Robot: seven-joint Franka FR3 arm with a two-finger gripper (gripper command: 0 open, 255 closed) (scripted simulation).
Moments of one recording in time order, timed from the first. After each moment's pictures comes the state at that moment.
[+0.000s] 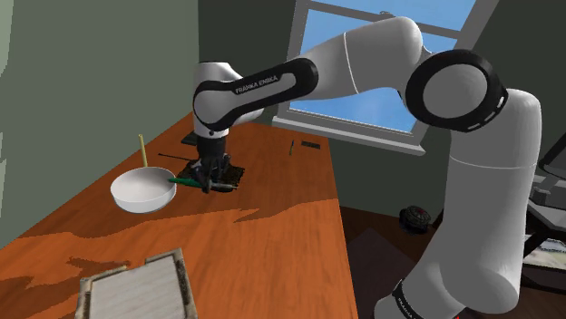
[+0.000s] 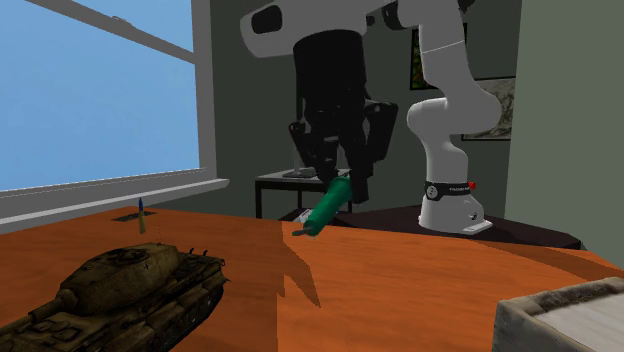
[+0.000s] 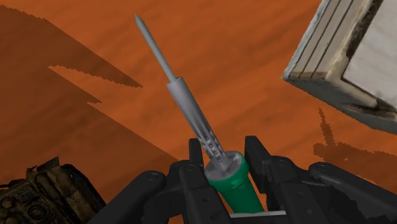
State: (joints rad) arm 0.25 0.38 0.23 -1.74 0.03 2.03 0.10
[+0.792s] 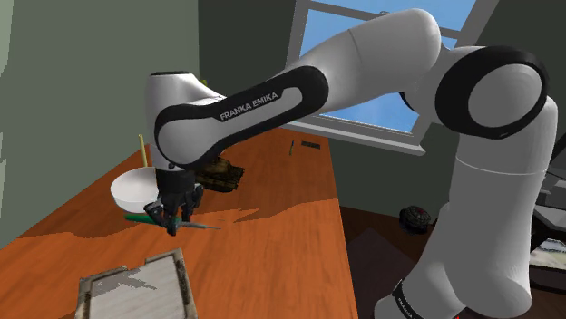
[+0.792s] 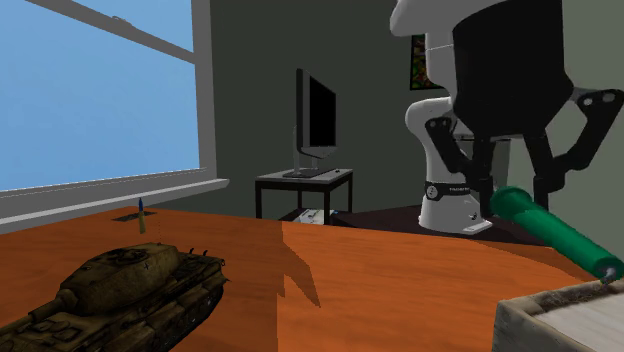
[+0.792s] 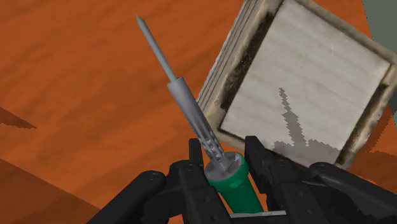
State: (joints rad) arm 0.42 0.34 0.32 -1.83 0.03 2.10 0.35
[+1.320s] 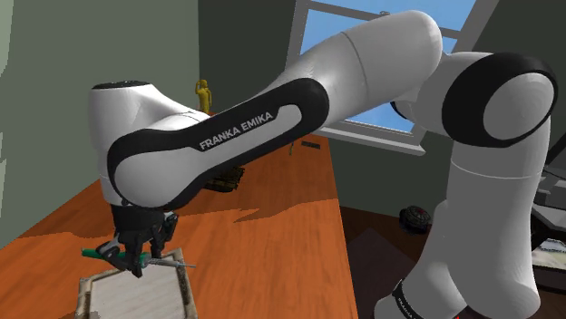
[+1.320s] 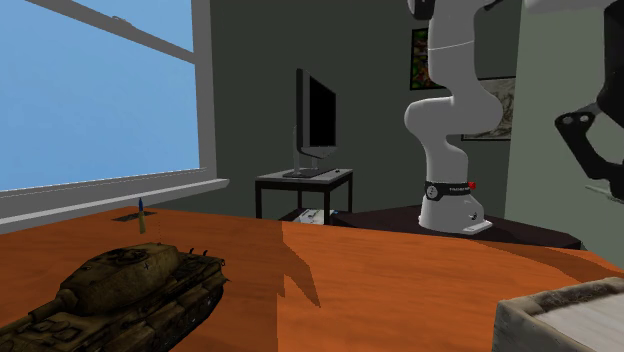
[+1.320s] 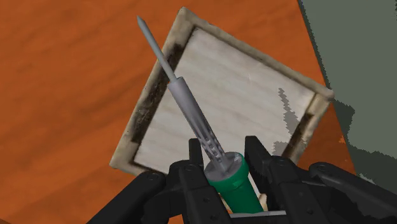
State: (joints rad) arm 0.54 0.38 0.36 -1.77 0.00 2.11 0.53
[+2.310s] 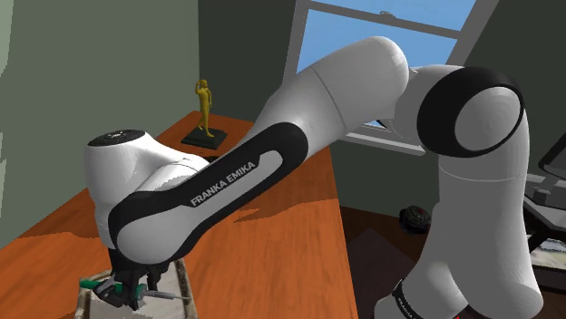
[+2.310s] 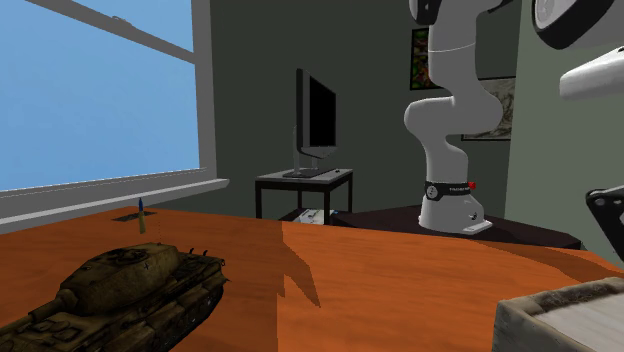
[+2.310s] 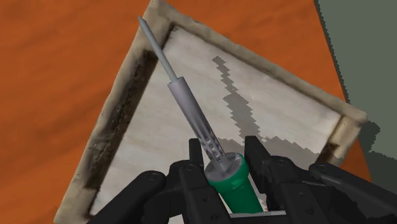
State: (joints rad) arm 0.59 0.48 0.36 -1.82 -0.04 2.25 0.58
